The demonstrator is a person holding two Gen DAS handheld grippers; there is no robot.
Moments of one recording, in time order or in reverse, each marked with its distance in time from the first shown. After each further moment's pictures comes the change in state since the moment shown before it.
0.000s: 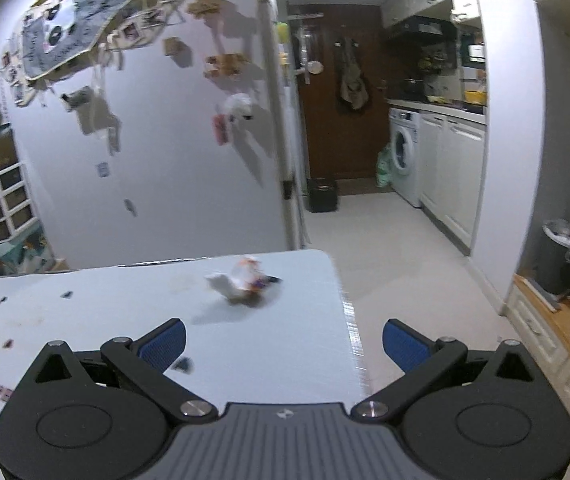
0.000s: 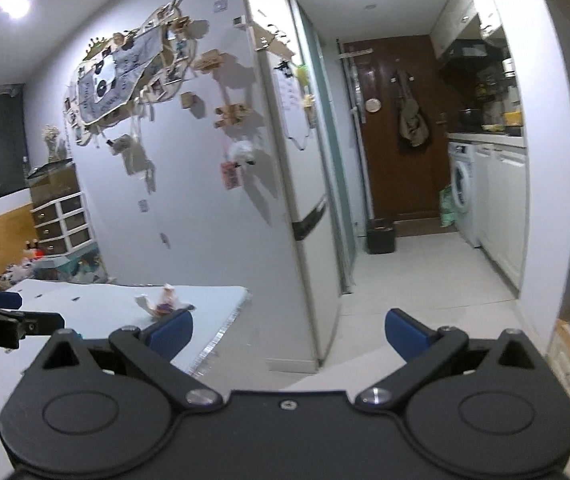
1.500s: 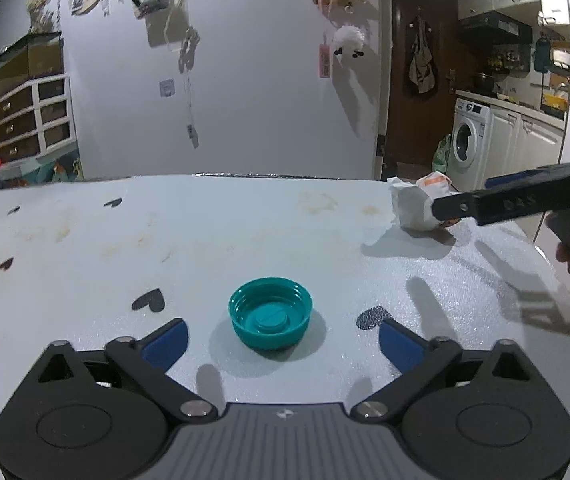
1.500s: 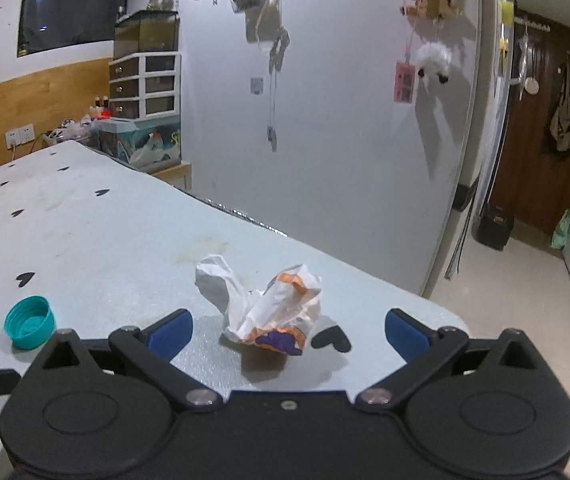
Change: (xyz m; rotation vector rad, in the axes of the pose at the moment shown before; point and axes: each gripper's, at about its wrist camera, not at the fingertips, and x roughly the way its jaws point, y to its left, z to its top) left arm 0.142 0.167 -0.086 -0.143 0.084 0.060; right arm 0.318 0.189 -0.017 -0.356 0.260 0.236
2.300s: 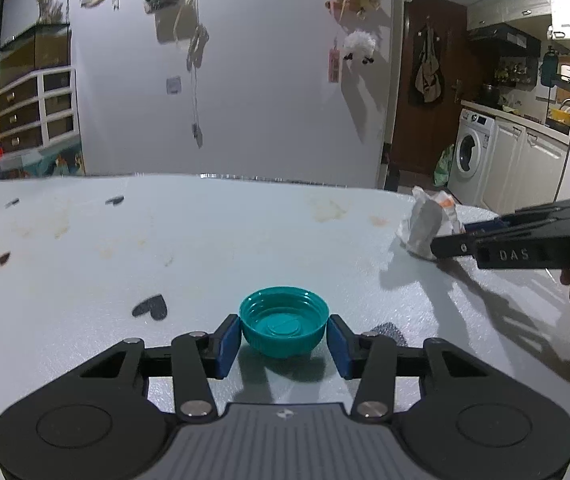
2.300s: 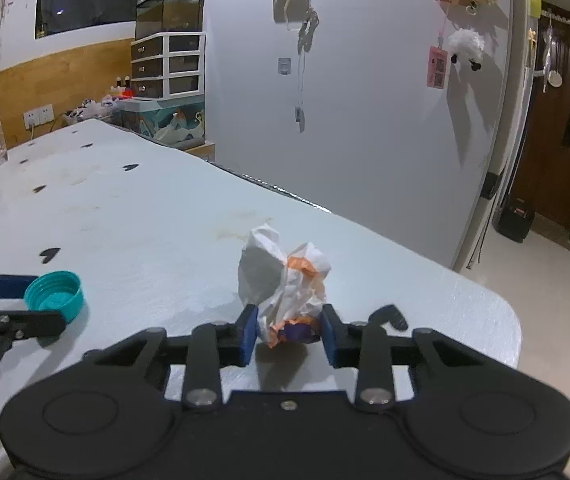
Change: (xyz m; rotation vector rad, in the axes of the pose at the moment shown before) left arm 0.003 0.007 0.004 -0.049 -0.021 -0.009; right arm 0.004 0.027 -0.006 -0.029 0.047 0.062
